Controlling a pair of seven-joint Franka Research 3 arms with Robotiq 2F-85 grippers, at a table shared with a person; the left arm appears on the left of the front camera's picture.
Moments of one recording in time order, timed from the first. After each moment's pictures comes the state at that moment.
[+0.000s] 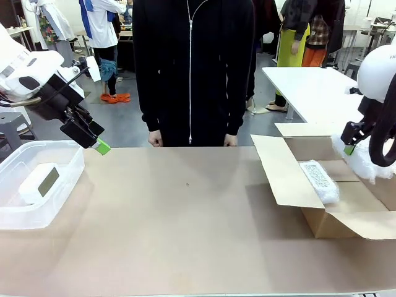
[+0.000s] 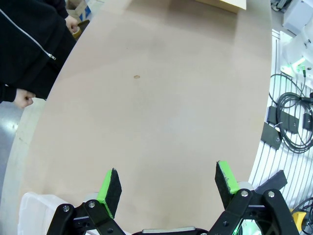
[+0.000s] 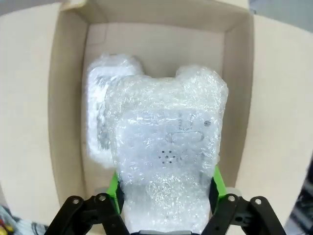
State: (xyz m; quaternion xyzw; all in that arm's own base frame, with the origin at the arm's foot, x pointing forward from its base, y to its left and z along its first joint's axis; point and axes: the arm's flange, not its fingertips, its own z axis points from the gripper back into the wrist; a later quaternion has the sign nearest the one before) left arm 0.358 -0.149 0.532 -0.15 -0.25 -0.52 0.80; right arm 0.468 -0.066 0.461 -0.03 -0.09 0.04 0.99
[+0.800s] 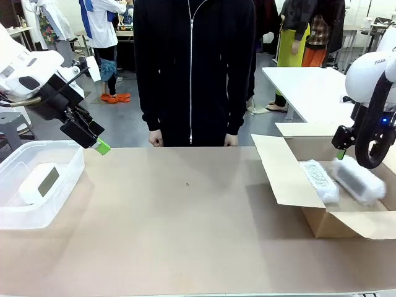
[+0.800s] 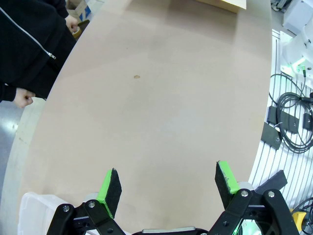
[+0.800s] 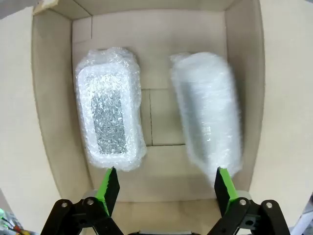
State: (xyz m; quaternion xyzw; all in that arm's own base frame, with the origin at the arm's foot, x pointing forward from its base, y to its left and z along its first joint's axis) left arm 0.358 -0.149 0.532 -0.15 -0.25 -0.52 0.80; right arm 0.484 -0.057 0.443 -0.03 -0.04 0.00 1.00
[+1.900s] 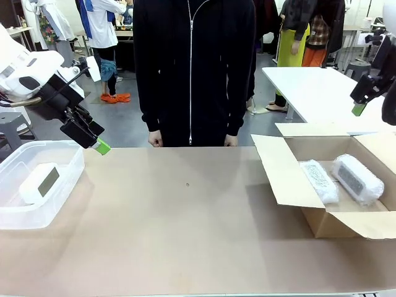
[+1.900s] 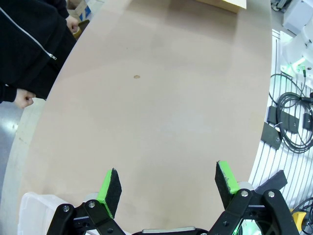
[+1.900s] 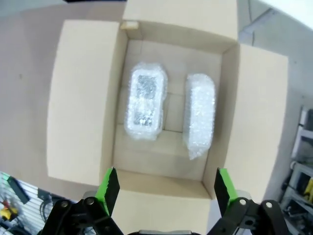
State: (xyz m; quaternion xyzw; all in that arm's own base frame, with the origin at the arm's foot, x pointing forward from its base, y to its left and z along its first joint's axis) left arm 0.358 -0.149 0.532 -0.15 -0.25 -0.52 0.80; right arm 0.424 -0.027 0.592 -0.02 -0.13 0.09 0.99
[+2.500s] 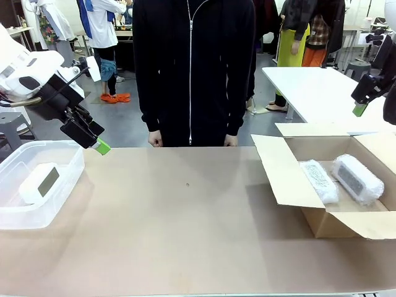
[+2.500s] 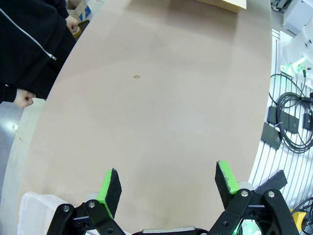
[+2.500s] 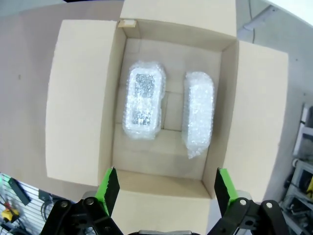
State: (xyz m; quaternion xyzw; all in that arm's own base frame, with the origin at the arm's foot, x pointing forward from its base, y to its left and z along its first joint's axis) left arm 0.358 -0.149 0.532 -0.15 -0.25 -0.52 0.80; right arm 0.425 -0.038 0.590 -0.02 -0.13 0.08 0.99
